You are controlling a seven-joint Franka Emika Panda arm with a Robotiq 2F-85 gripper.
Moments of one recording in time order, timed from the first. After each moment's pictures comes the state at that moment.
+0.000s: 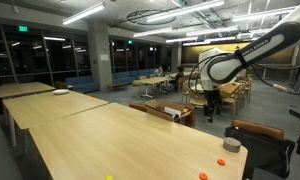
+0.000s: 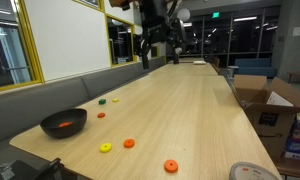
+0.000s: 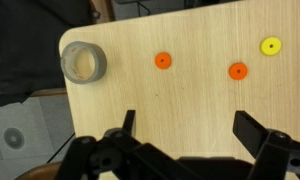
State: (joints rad) arm -0.12 -0.29 -0.06 -2.43 -0.24 2.04 0.01
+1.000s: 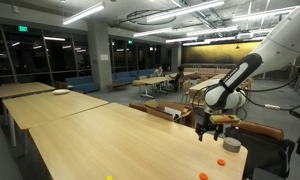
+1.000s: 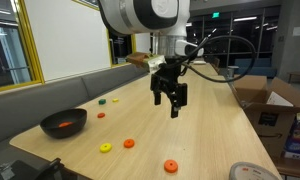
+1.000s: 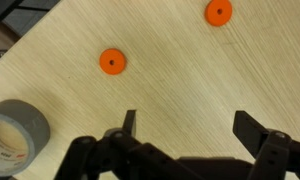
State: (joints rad) arm -0.15 -0.03 -0.15 -2.58 0.12 2.55 0.22
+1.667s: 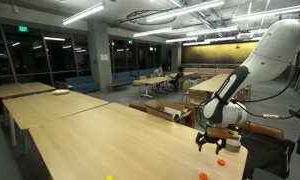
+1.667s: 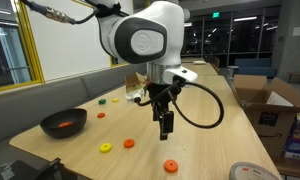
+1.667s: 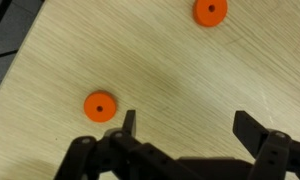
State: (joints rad) arm -0.13 0.10 -0.12 -2.66 0.38 2.78 0.30
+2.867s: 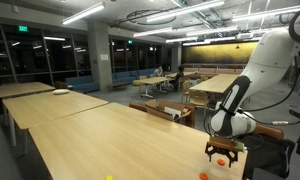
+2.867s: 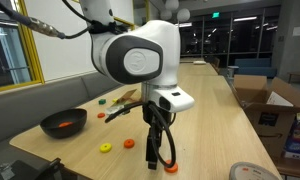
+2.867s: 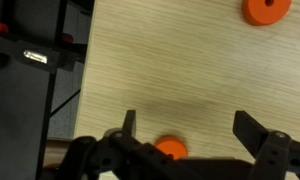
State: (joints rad) arm -0.10 0.16 -0.18 -2.75 0.28 2.84 0.71
